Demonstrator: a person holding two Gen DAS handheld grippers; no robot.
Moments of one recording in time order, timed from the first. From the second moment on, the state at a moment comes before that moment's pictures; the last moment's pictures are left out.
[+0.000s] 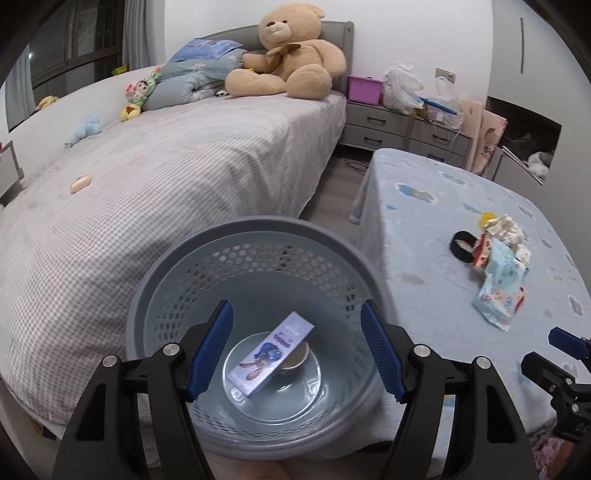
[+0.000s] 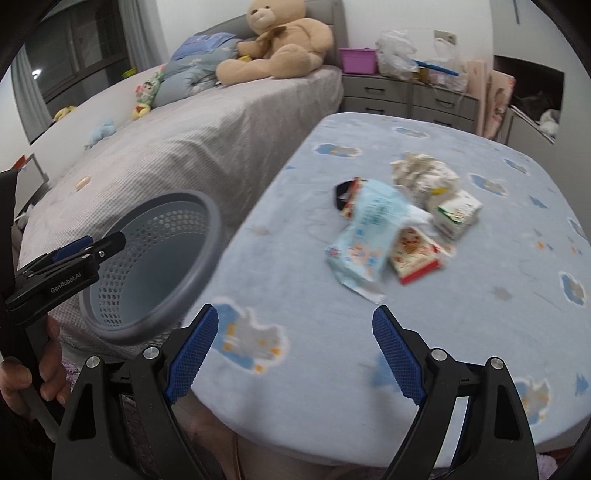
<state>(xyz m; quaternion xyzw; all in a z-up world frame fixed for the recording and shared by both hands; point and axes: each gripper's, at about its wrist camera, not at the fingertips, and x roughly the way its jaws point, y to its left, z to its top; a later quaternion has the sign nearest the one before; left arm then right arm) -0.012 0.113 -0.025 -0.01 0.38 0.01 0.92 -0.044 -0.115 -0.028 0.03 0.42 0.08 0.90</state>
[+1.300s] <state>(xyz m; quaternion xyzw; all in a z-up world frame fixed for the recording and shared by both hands) 0.029 -0.108 -0.068 0.10 0.43 -0.14 0.89 0.023 -0.312 -0.033 0.12 0.37 0.04 0.92</state>
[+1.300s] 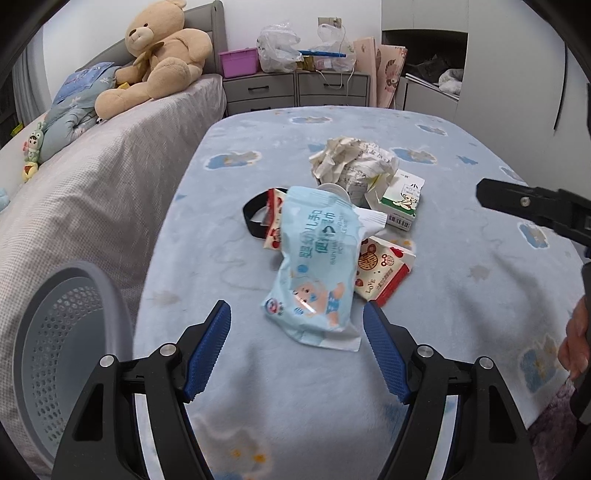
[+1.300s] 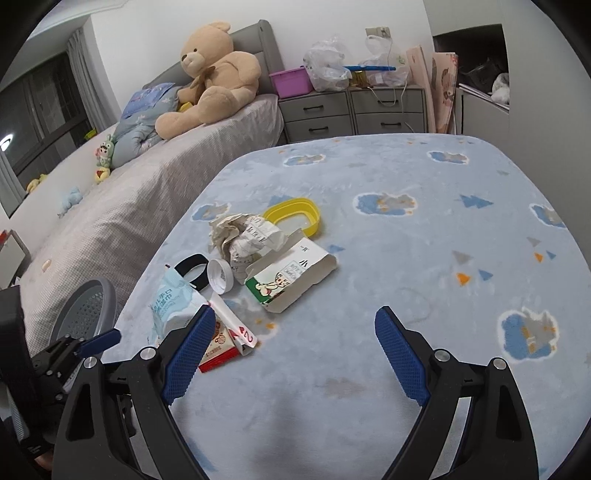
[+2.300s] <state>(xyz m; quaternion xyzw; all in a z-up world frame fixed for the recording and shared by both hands) 0.043 -0.082 -0.061 0.07 0.42 -0.11 0.90 0.028 -0.268 -0.048 0.07 0.39 0.11 0.91</state>
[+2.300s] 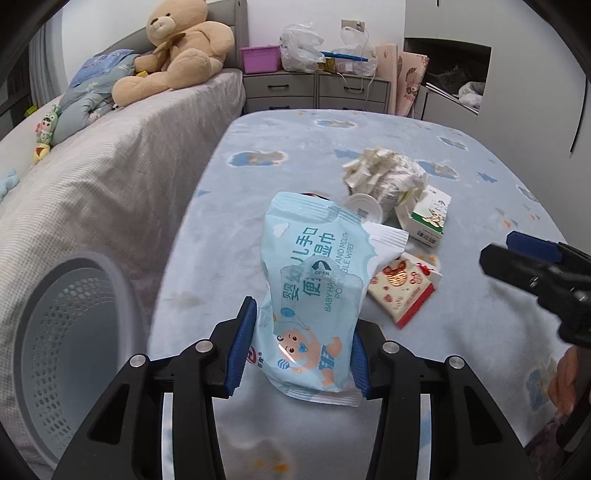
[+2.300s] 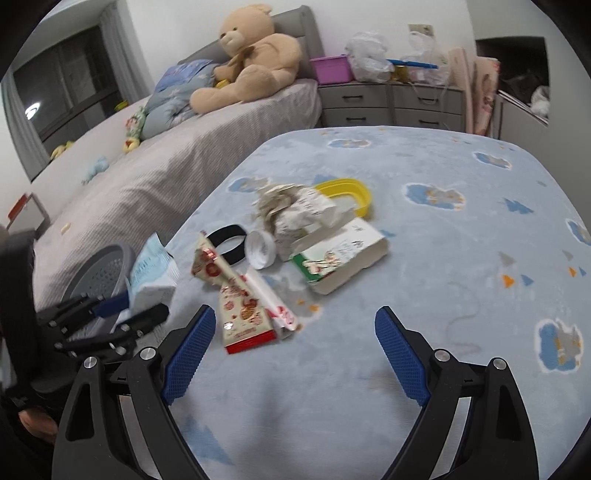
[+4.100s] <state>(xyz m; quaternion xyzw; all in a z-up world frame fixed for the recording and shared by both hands) 0.025 0.065 -0.032 0.00 0.38 0.02 0.92 0.069 -0.127 -0.039 0.01 0.38 0.18 0.91</state>
